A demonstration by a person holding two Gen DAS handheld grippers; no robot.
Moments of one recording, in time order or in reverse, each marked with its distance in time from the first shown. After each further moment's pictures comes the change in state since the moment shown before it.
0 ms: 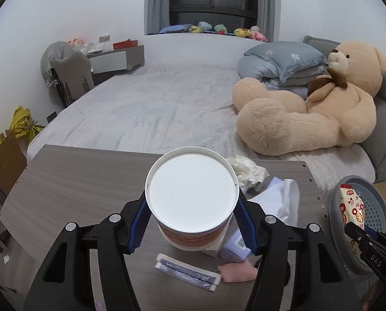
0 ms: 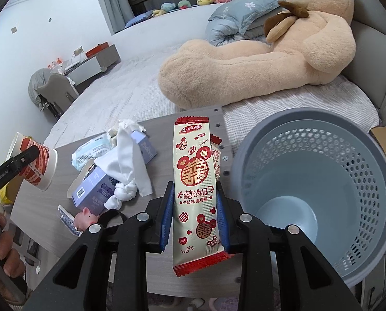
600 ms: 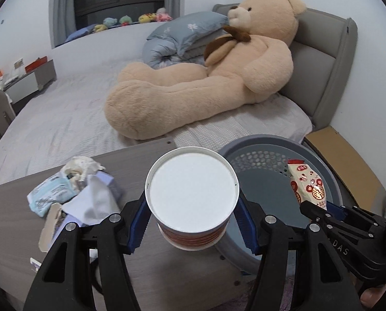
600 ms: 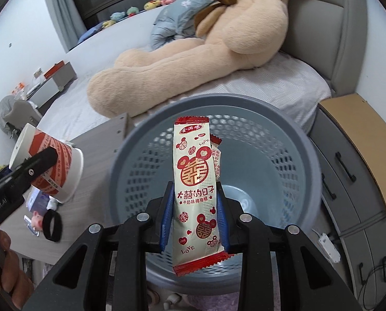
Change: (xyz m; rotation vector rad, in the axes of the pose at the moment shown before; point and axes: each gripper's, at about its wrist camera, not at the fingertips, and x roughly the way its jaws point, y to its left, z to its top) left arm 0.010 -0.208 -0.028 0.294 0.092 -0.337; right arm -0.040 -0.136 -0.017 0.167 0.008 -0.164
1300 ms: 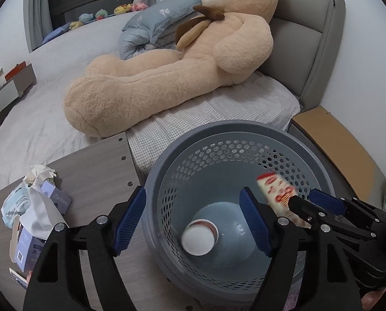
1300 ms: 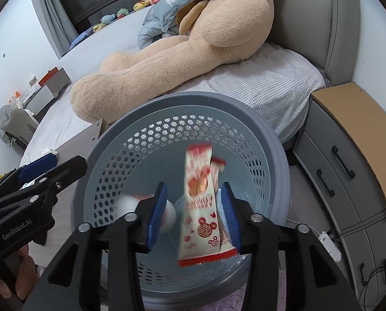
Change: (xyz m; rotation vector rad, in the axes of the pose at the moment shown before) left arm 0.044 -0.061 0.009 0.067 0.069 -0.031; right arm 0.014 -0.049 0.009 0.043 0.012 0.019
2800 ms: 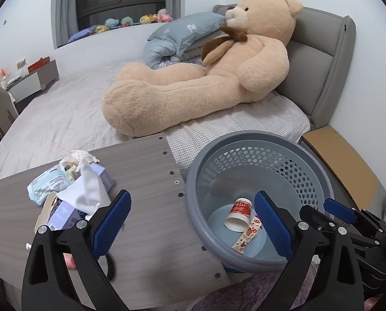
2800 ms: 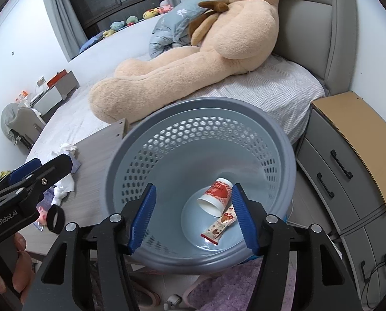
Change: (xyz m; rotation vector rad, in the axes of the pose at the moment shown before) left arm -0.063 0.041 -0.029 -0.089 -0.087 0.065; right arm -0.041 0.035 -0.026 -0.035 -0.058 0.014
